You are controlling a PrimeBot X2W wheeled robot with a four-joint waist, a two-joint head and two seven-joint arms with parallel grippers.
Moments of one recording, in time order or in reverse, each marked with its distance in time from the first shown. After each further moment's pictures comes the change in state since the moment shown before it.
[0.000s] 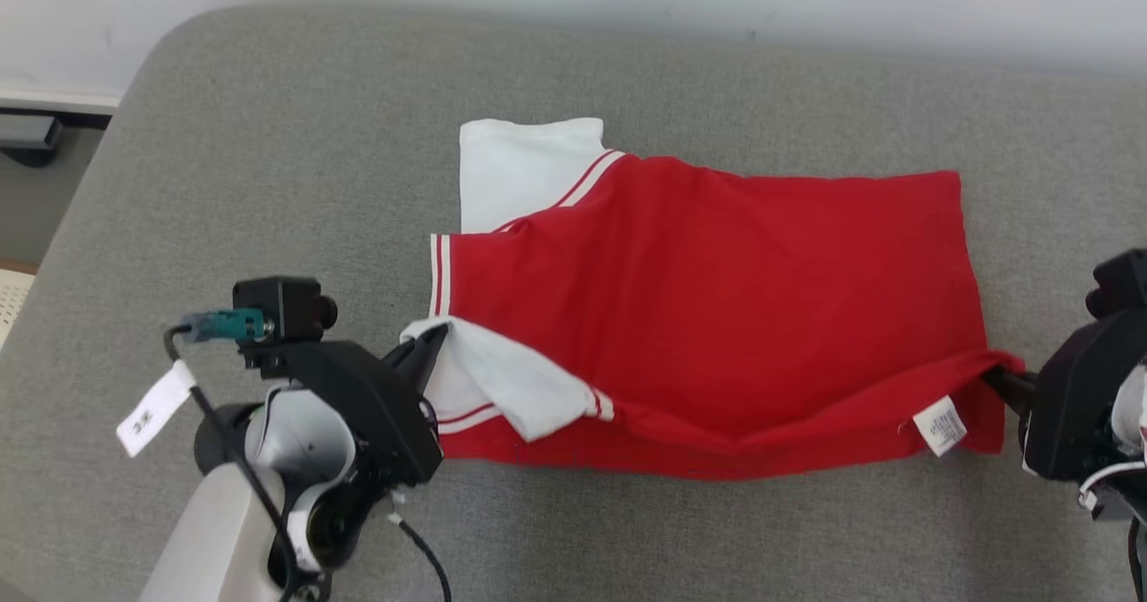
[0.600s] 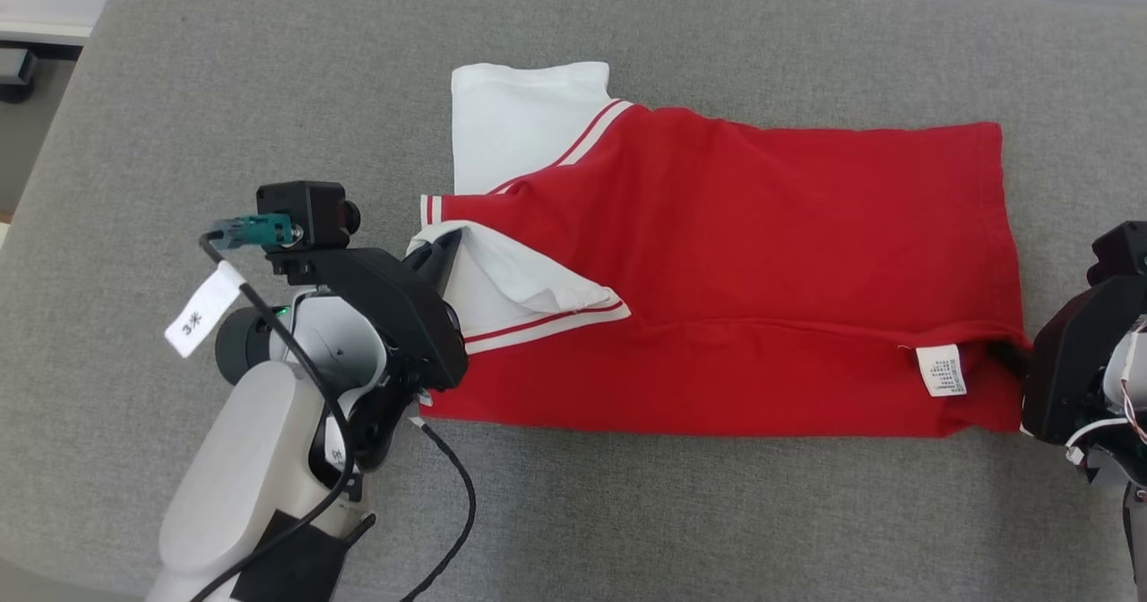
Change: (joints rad) left arm -0.252 -0.059 -0.046 0.271 0.038 -0.034 -0.138; right arm -0.142 -0.019 0.017 0.230 -0.079 0.000 -0.072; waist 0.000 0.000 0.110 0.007
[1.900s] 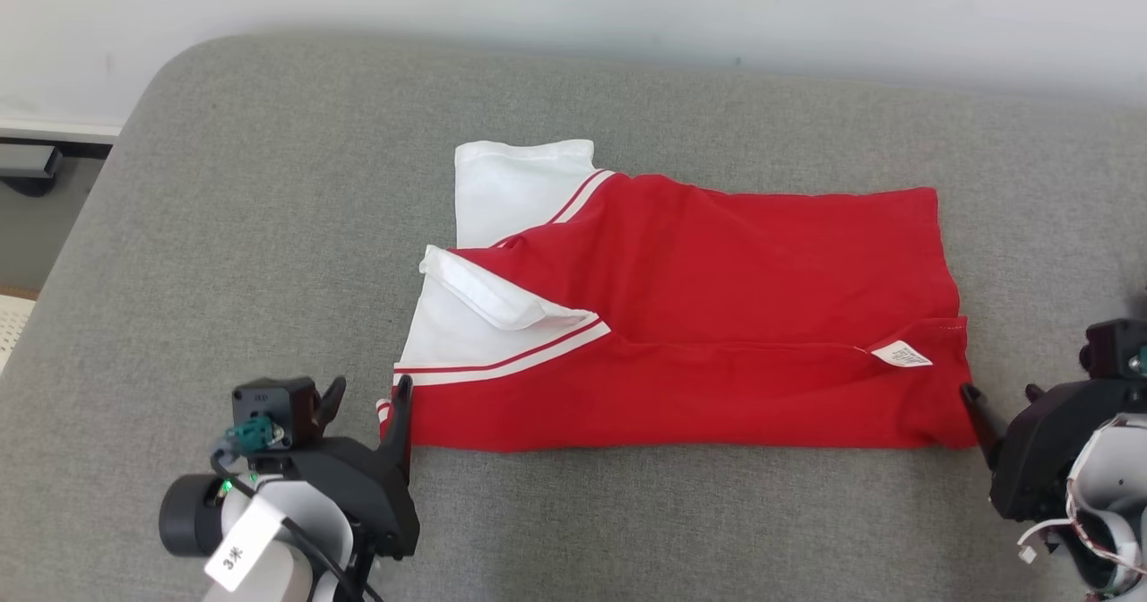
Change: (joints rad) left arm 0.293 0.123 -0.060 -0.070 0.148 0.096 -0.248; right arm 0.169 0.115 -0.064 -0.055 -0.159 0.000 -0.310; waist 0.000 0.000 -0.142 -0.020
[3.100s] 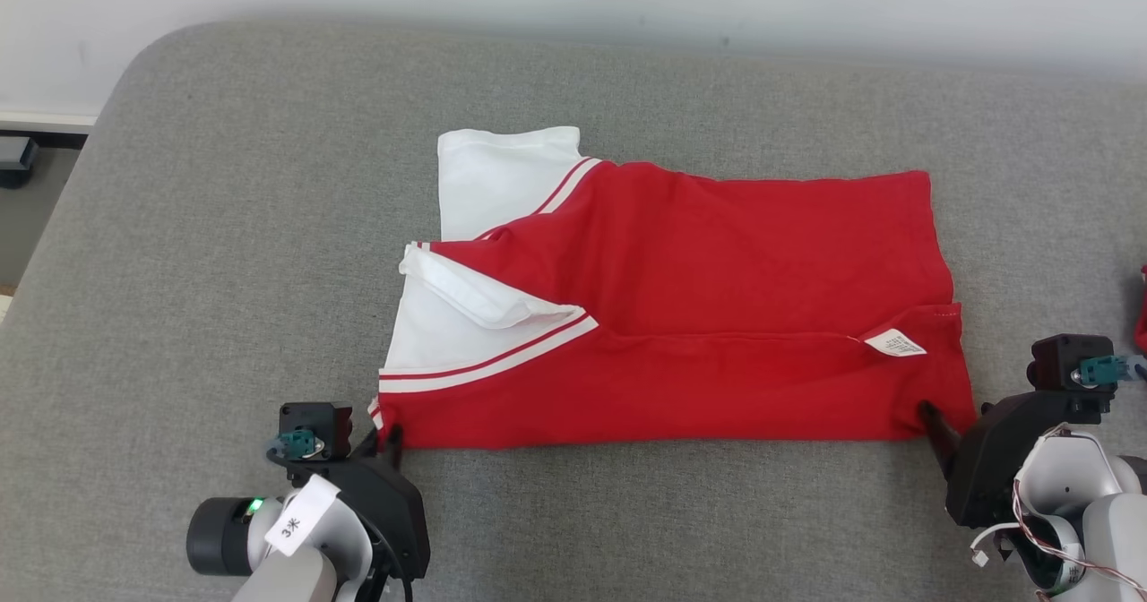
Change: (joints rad) left arm -0.066 -0.039 -0.074 0.303 0.001 -0.045 -0.032; right arm -0.033 0.052 0.027 0.156 -0.049 0.000 -0.088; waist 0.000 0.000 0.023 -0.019
